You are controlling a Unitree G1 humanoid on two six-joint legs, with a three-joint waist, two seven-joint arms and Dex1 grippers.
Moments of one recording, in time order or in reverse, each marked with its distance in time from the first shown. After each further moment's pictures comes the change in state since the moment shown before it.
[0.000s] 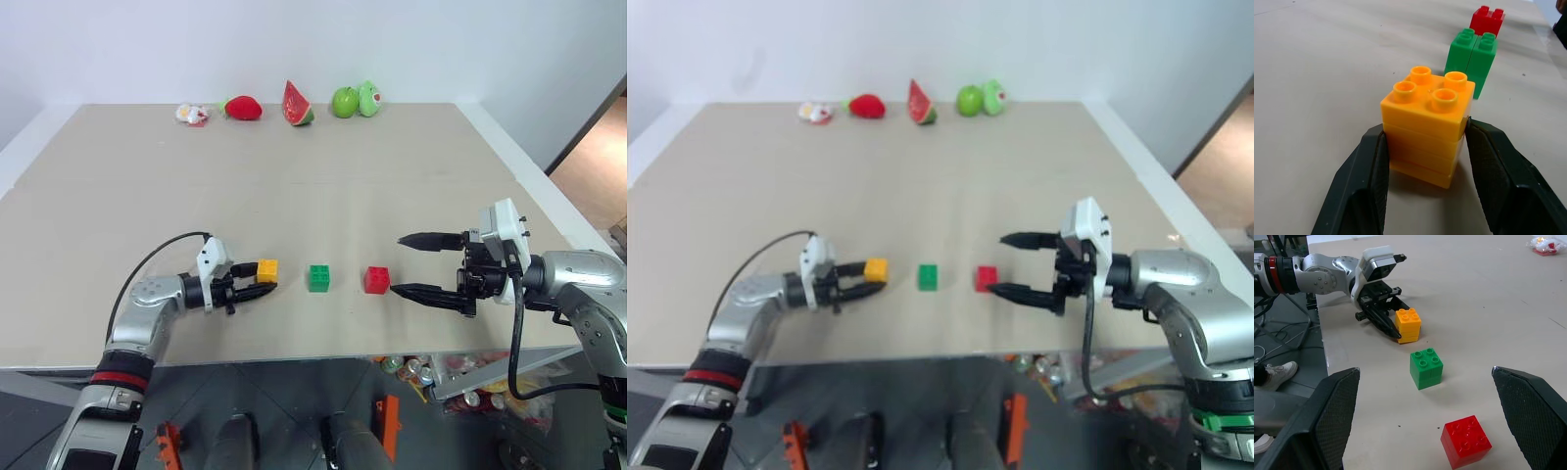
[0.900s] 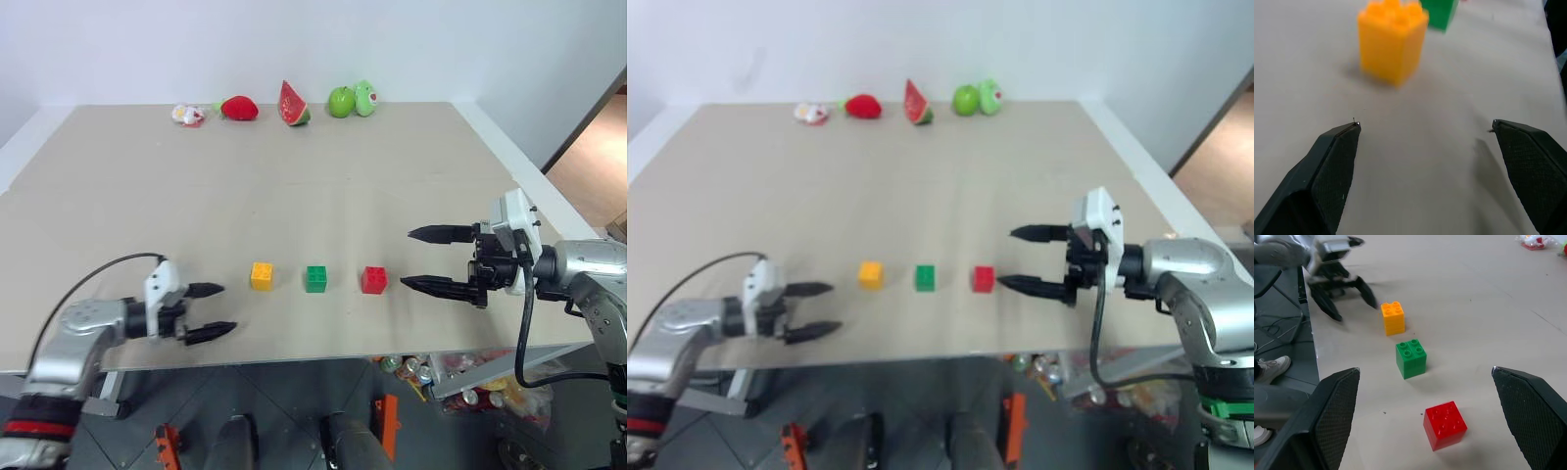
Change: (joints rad) left arm 0.331 0.309 0.136 -0.335 -0.109 0.204 -0.047; right arm -0.043 -0.045 -0.002 0.087 -0.024 -0.019 0.052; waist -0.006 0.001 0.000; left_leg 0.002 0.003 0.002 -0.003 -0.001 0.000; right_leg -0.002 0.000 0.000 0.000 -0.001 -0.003
